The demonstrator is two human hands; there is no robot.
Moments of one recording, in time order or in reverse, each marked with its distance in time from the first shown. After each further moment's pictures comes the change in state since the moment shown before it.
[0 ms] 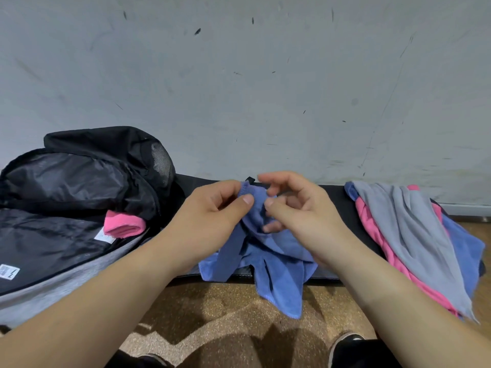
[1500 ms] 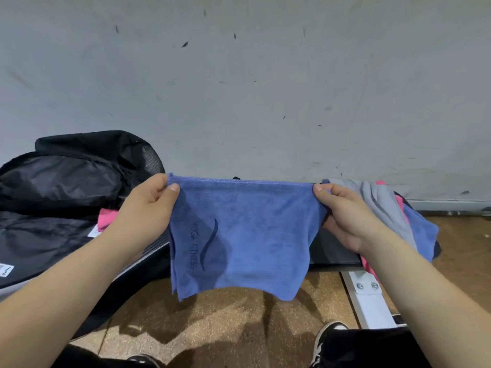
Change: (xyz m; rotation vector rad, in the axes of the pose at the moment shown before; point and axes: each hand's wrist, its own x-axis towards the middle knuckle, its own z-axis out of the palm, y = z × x) left_hand -0.019 -0.019 -0.051 0.112 0.297 -0.078; right_hand -0.012 0.036 -0.099 0.269 0.225 0.257
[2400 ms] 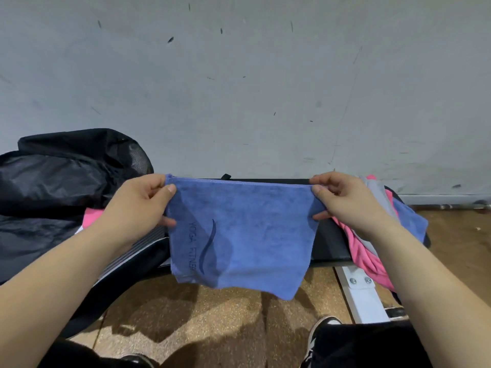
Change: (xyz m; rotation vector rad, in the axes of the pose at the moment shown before) left_hand 0.011 0.000 0.012 0.100 -0.040 -0.021; right_hand -0.001 -0.015 -0.030 -0.563 0.106 -0.191
